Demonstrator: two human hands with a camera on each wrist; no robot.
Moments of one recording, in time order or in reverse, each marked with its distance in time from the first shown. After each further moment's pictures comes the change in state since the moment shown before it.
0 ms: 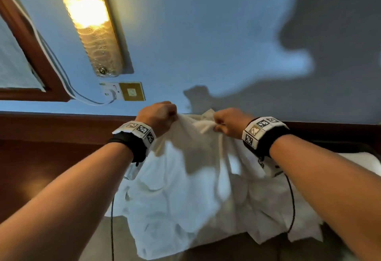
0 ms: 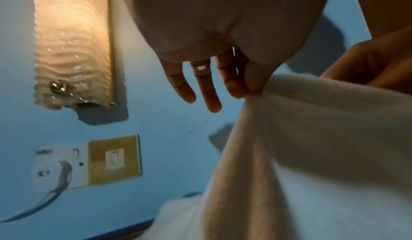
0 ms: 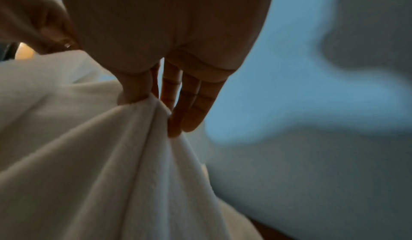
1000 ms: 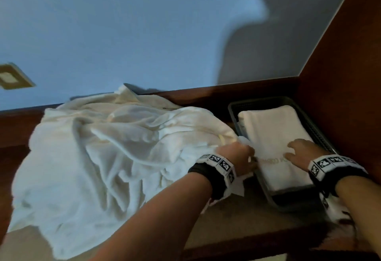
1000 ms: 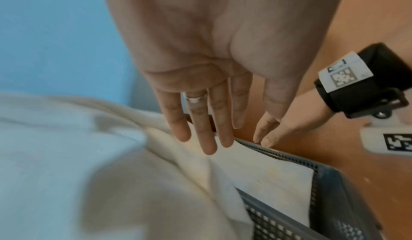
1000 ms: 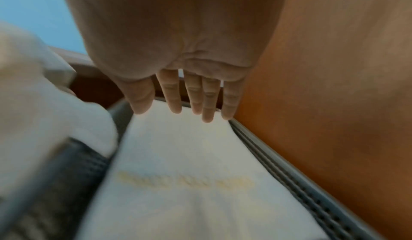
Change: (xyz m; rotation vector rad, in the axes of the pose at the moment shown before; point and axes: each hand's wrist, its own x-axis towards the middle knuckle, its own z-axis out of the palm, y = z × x) left_hand -0.006 0.411 0.234 -0.158 -0.614 0.434; right_hand -0.305 0.368 0.143 0.080 -0.283 0.814
